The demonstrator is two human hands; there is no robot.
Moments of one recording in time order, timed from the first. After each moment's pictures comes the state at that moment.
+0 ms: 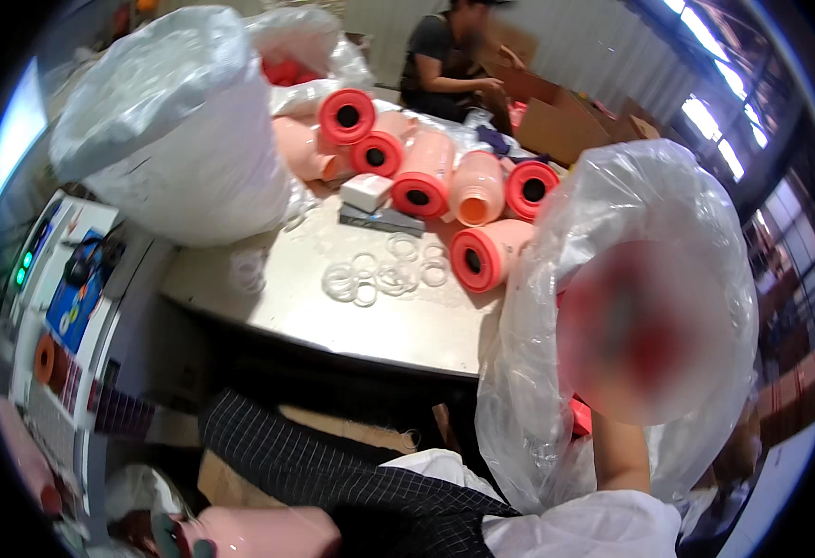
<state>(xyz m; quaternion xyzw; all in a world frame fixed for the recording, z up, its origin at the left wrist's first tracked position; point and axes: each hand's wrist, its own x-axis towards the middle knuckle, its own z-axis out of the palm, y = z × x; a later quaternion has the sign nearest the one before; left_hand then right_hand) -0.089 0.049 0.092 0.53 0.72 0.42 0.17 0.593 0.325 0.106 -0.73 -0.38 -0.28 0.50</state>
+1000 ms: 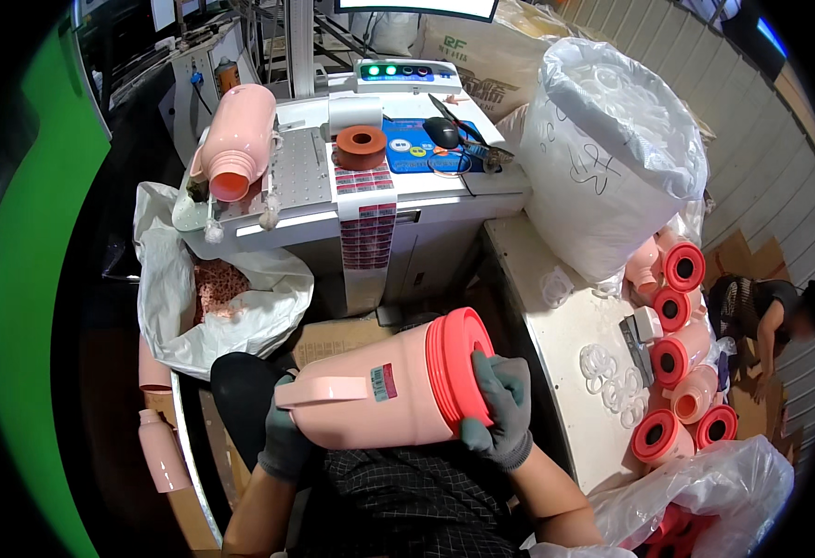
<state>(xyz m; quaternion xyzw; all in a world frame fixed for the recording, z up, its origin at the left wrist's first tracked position) -0.026 0.004 0.000 0.23 0.64 0.70 0.19 0.133 0.274 0.109 0.03 -0.87 0.29 0.40</state>
